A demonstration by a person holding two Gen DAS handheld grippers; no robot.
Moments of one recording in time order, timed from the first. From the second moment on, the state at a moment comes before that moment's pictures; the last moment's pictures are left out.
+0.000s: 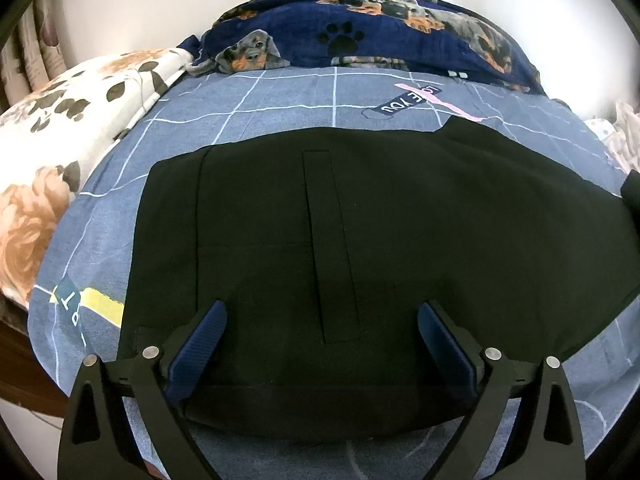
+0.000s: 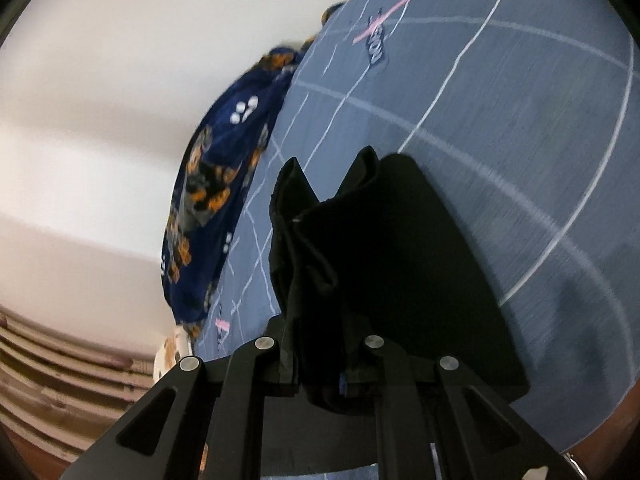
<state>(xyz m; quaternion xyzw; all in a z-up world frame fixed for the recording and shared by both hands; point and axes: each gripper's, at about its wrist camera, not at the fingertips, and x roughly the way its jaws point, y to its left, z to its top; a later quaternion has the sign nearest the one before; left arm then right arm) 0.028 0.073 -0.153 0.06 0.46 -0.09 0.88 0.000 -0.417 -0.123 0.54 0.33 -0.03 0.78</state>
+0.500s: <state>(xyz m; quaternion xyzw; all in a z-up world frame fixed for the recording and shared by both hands) 0.027 0.072 -0.154 0.06 0.46 -0.09 0.88 0.005 -0.379 -0.119 0.50 0.36 0.00 0.78</state>
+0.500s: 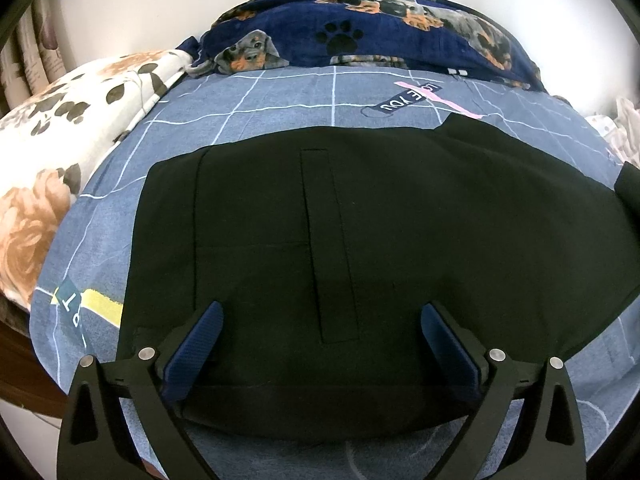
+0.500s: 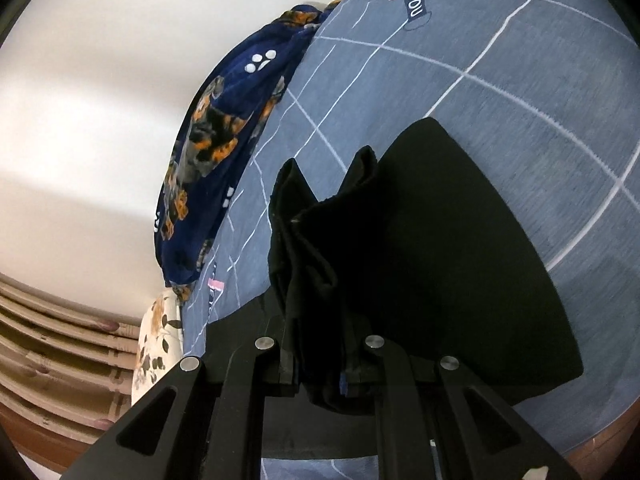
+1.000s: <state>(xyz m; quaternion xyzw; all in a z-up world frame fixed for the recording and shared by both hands) 0.027 0.071 -0.154 0.06 0.46 -0.08 0.88 0.016 -0.362 -0.113 0.50 0.37 0.02 0.78</state>
